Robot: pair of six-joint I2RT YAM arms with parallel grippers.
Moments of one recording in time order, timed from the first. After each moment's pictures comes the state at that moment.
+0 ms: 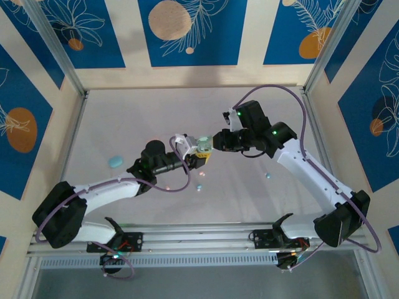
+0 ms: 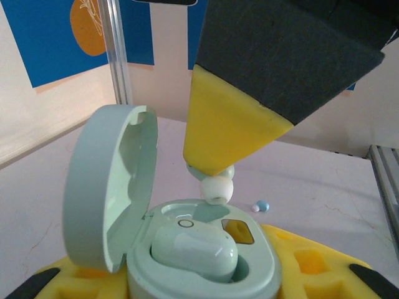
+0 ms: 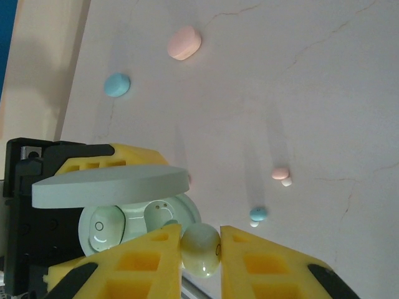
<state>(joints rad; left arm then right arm) -0.76 1.33 0.65 0.61 0.38 0.03 0.57 1.30 1.32 -0.86 -0.36 0.52</state>
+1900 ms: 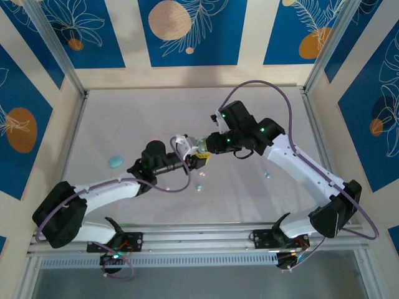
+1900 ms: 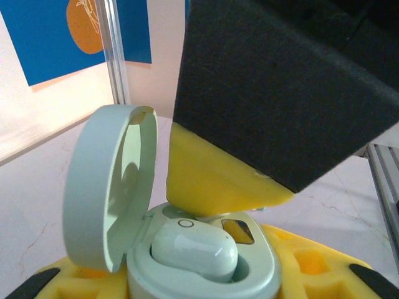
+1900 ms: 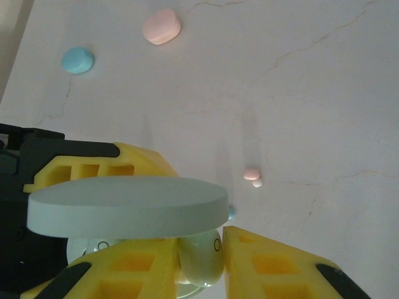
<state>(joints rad) -0.77 1.33 0.65 0.61 0.38 0.03 0.69 1.39 1.43 -0.96 -0.17 0.43</state>
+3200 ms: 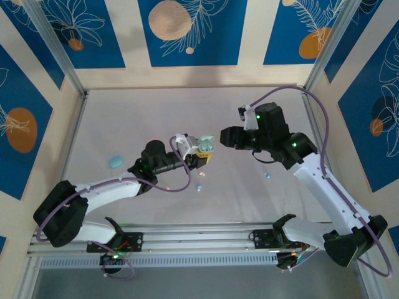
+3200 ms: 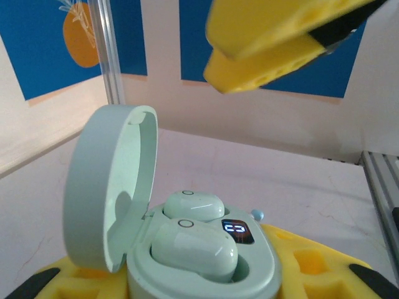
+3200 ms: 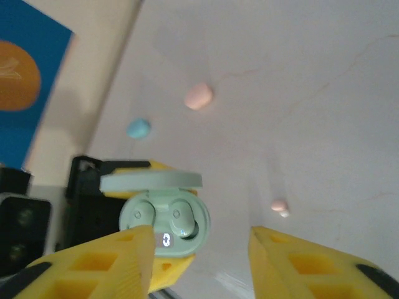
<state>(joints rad) -0.77 1.34 0.65 0.66 0.40 0.02 0.50 1.12 1.25 -0.75 -0.35 0.56</state>
